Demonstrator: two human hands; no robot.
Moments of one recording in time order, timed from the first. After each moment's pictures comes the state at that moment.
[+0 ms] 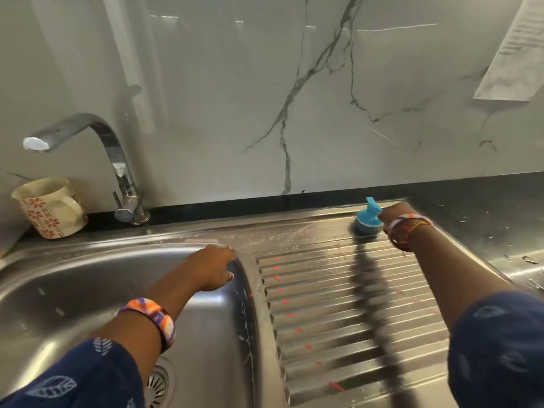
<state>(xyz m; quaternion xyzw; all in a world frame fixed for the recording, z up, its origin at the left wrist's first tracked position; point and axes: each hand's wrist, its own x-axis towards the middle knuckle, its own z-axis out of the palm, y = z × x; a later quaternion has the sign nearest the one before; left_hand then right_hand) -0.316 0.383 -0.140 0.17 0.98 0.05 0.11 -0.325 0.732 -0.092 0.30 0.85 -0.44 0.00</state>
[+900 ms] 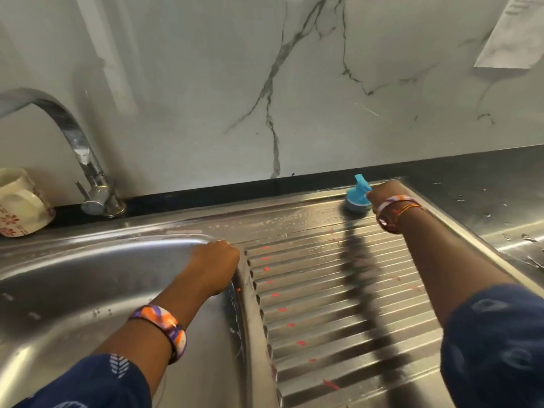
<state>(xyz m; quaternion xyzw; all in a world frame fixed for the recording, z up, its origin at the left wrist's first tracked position) -0.302 0.425 -0.143 0.19 0.97 -0.17 0.04 -0.337 0.721 -0.097 0.29 0.90 -0.32 -0.03</state>
